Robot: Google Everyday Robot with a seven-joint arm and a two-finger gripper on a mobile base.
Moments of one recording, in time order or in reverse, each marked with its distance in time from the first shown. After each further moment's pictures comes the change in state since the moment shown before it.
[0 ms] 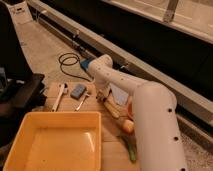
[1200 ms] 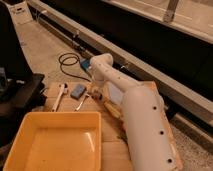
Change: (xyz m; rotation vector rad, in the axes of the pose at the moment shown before) arm -0.002 -0.043 0.022 0.091 -0.114 -0.099
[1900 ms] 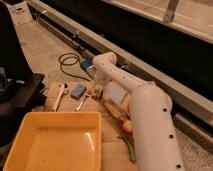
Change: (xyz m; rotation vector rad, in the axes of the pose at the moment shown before) arm 0.008 0.016 -0.020 0.028 0.041 0.044
